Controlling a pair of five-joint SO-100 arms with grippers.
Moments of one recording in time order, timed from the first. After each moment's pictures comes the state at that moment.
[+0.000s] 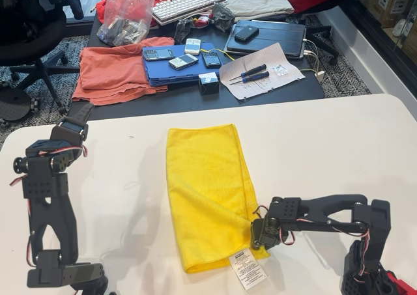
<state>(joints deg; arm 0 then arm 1) -70.4 86.3 112.3 59.9 -22.8 5.8 117.1 70.1 76.2 20.0</state>
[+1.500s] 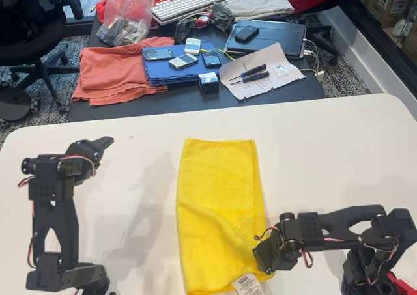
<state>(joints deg) -90.6 107.8 99.6 76.3 -30.0 10.7 119.3 72.0 97.7 23.4</state>
